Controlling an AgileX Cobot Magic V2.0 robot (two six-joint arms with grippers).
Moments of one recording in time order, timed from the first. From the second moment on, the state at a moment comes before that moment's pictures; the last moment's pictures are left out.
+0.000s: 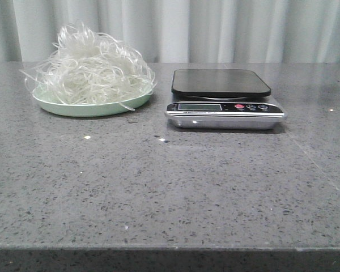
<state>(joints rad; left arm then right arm) -0.06 0.63 -0.56 -0.67 0.26 0.68 0.16 1.43 -1.76 0.16 0.85 -0.22</state>
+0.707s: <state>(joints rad) -0.06 0.63 -0.56 -0.67 0.22 0.68 0.10 0.49 -0.53 0.16 0.14 -0.21</state>
